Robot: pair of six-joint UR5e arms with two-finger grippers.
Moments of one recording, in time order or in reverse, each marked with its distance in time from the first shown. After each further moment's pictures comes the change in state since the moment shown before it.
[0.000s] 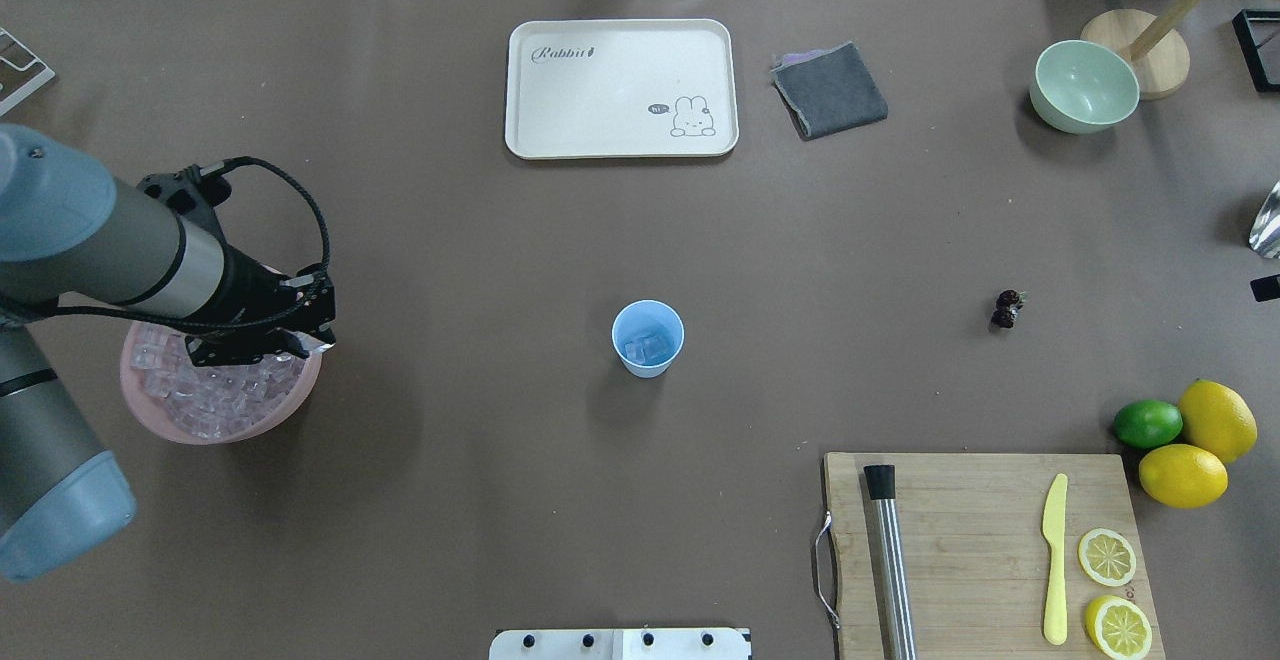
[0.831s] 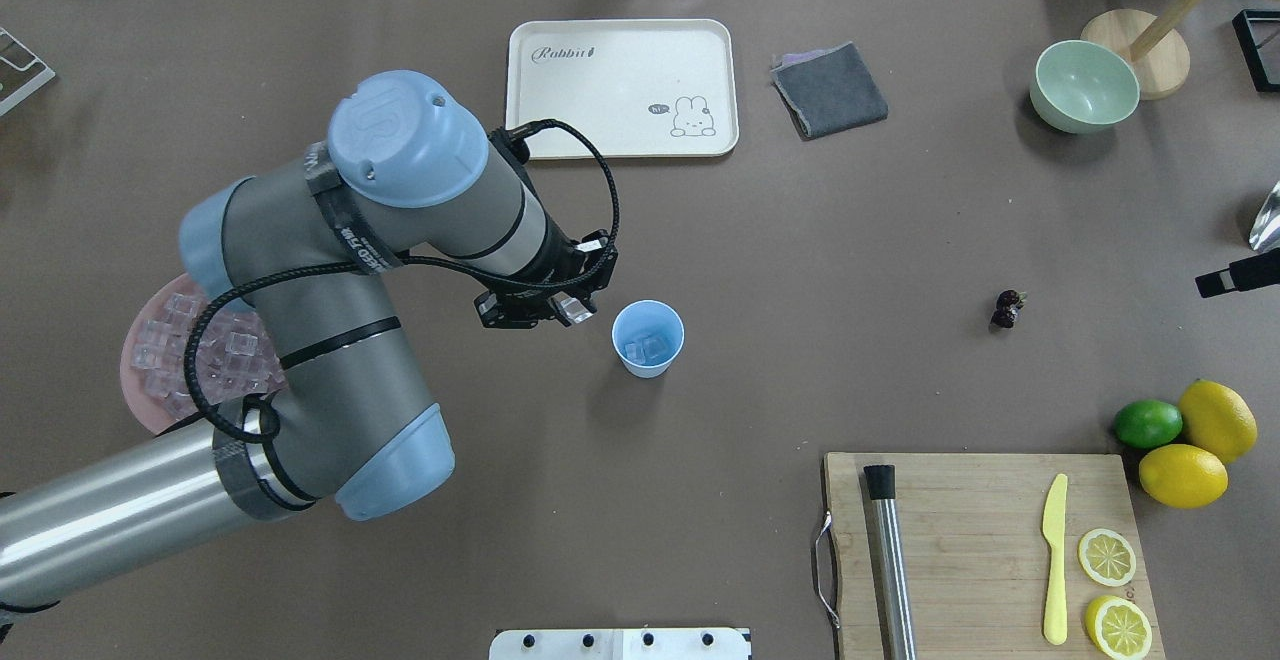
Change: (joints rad) left arm 0.124 -0.450 0.345 -0.059 0.047 -0.068; right arm -0.108 0.048 0.040 -0.001 -0.045 0.087
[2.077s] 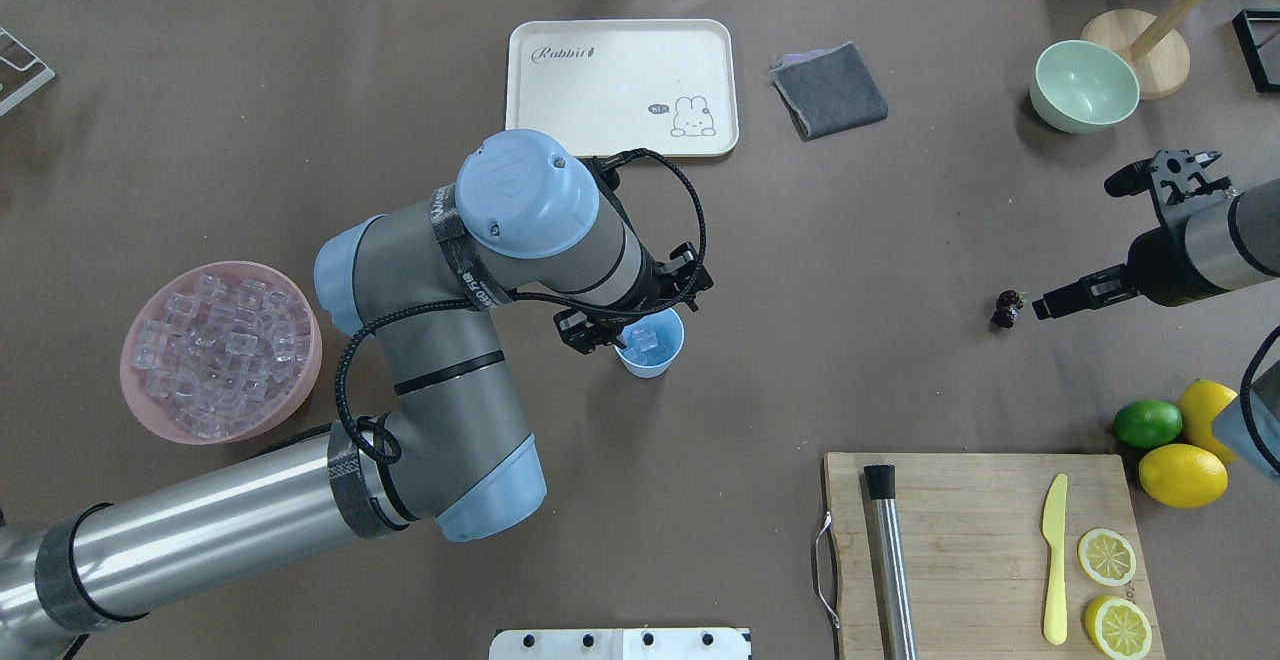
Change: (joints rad) left arm 0.069 -0.090 0.126 -0.113 0.079 -0.034; right arm -0.308 0.124 -0.018 -0.010 -0.304 0.153
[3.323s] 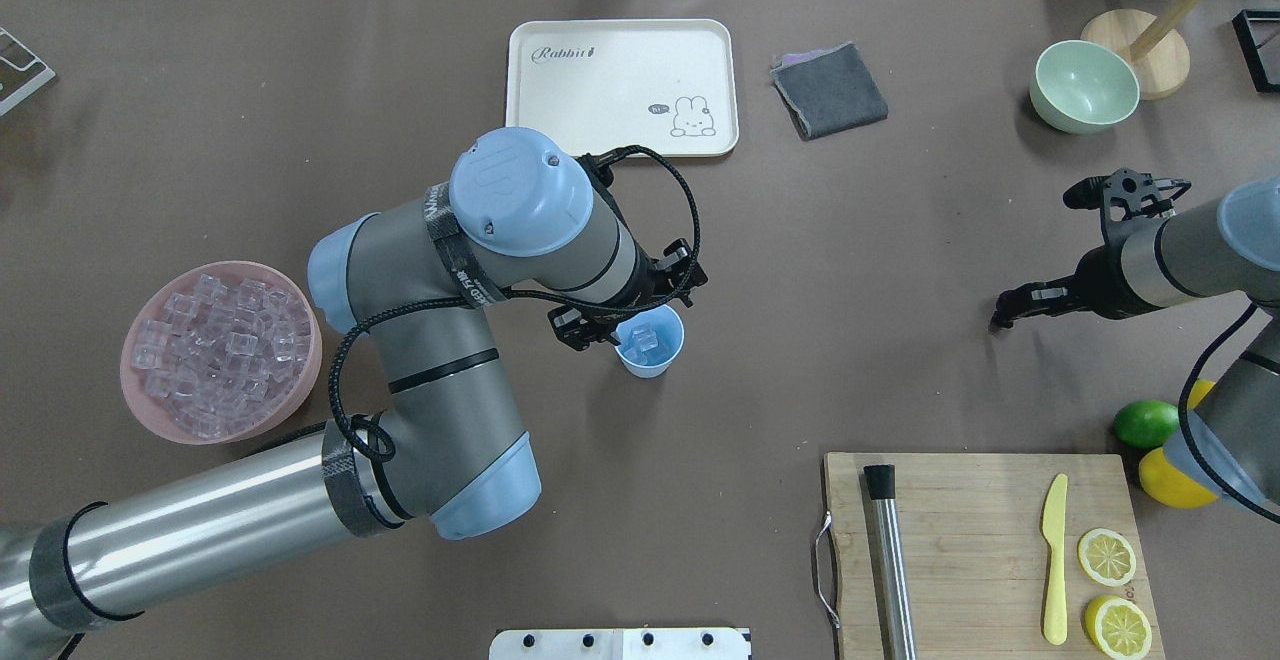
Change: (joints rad) left arm -0.004 0.008 -0.007 0.005 0.006 -0.002; right arm -0.088 0.034 -0.044 -0.002 -0.125 0.232
